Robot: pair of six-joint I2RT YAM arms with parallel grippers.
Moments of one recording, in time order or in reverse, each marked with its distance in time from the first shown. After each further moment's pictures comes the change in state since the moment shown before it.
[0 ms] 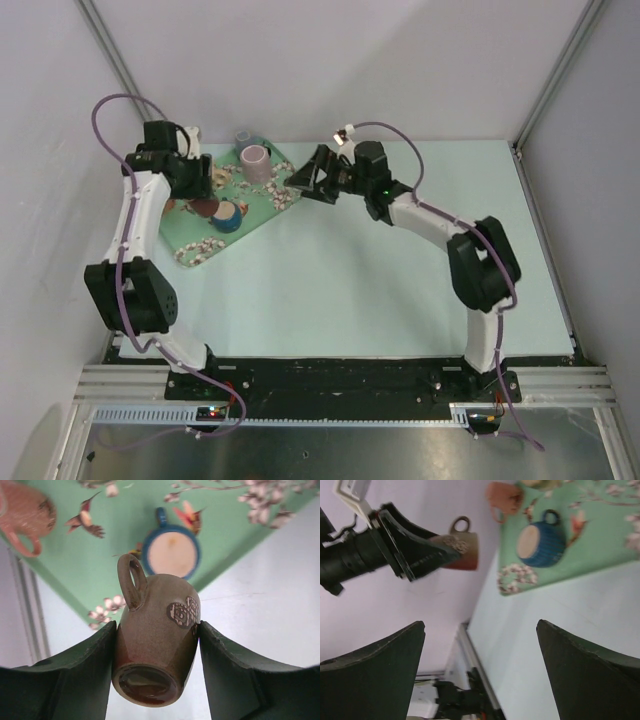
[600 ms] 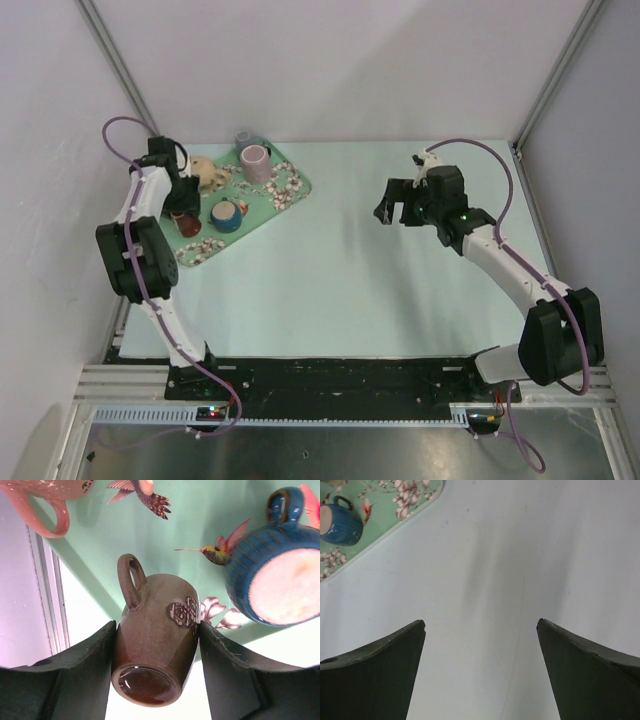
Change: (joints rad) left arm 0.087 0.279 0.014 0.050 -0.156 0.019; right arm -0.217 -0.529 -0.406 -0.461 0.384 -0.591
